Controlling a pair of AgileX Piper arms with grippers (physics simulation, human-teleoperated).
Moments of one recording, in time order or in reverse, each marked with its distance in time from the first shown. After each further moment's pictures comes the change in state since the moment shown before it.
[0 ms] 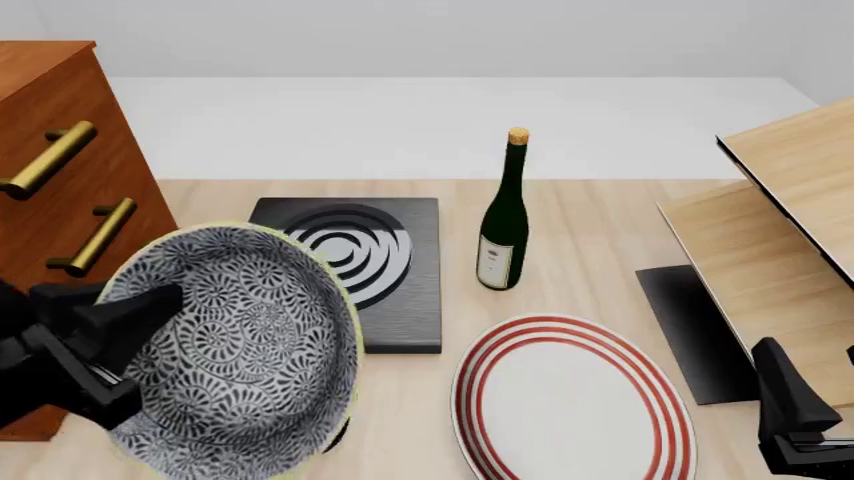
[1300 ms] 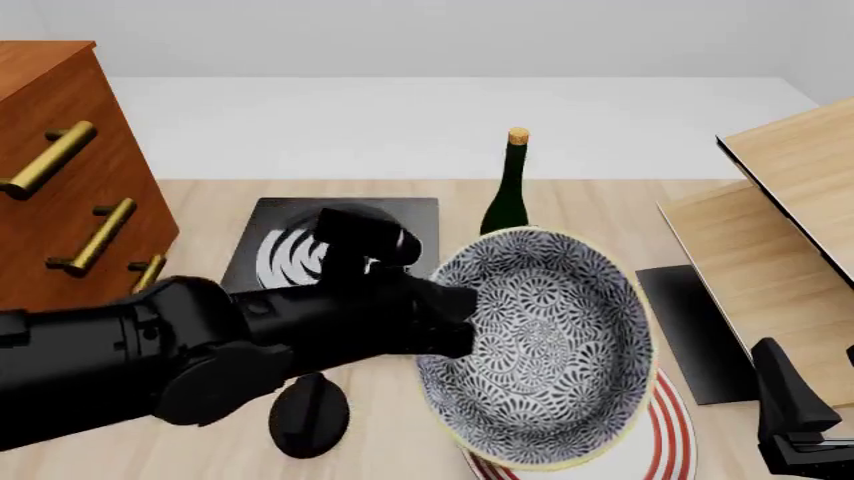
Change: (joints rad) left arm -0.445 0.860 -0.282 -0.444 -0.476; right arm 0.000 0.000 0.002 -0.001 0.000
